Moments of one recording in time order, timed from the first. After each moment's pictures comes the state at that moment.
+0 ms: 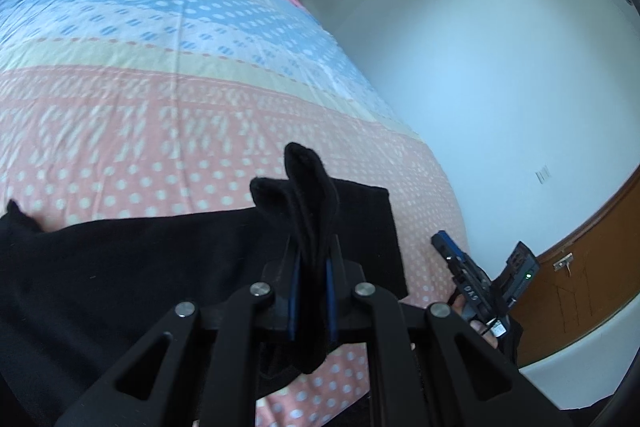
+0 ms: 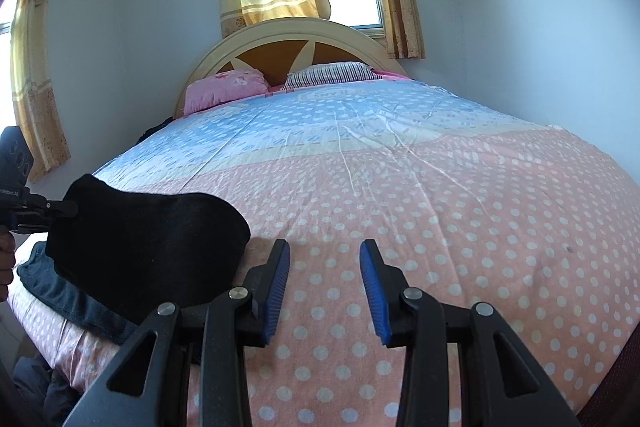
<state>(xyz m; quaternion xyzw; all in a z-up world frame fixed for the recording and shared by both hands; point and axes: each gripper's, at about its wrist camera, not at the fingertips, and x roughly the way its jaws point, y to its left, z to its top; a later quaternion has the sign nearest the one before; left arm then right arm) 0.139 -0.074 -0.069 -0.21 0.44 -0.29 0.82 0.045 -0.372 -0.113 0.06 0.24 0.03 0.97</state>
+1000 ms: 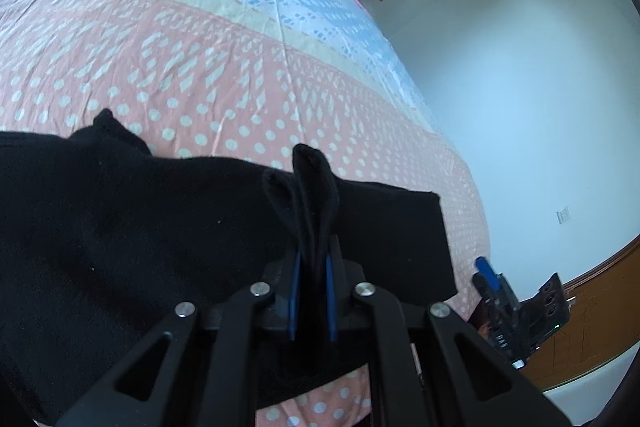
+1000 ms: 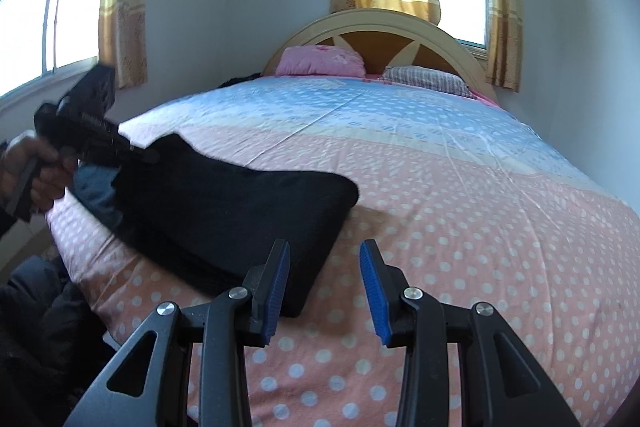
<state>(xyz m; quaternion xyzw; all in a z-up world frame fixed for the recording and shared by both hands) 0.132 -0.002 -0.122 -0.26 0.46 -0.23 0.81 0.027 -0.287 -0.131 -0.08 0.25 0.18 0.95</state>
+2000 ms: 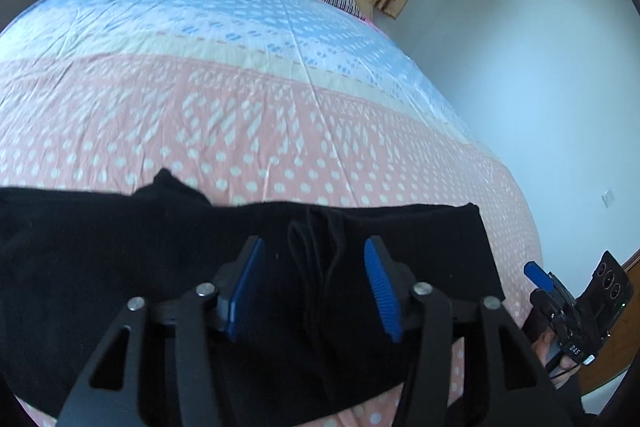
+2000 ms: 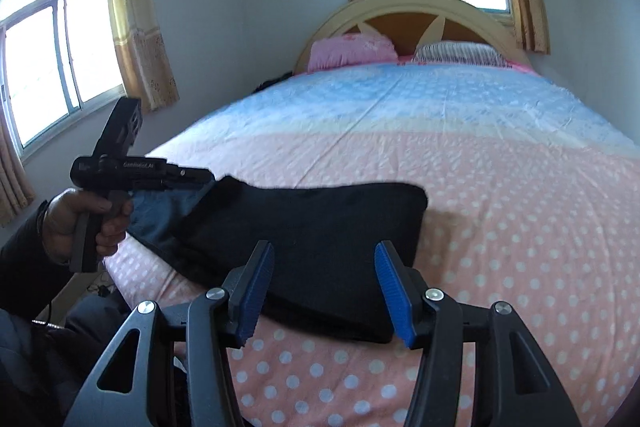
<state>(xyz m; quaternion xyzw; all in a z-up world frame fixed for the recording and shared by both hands) 0.125 0.002 -0.113 -0.17 0.42 -0.15 0.88 0.057 -0.269 -0.137 0.01 0.32 0.25 0.92</state>
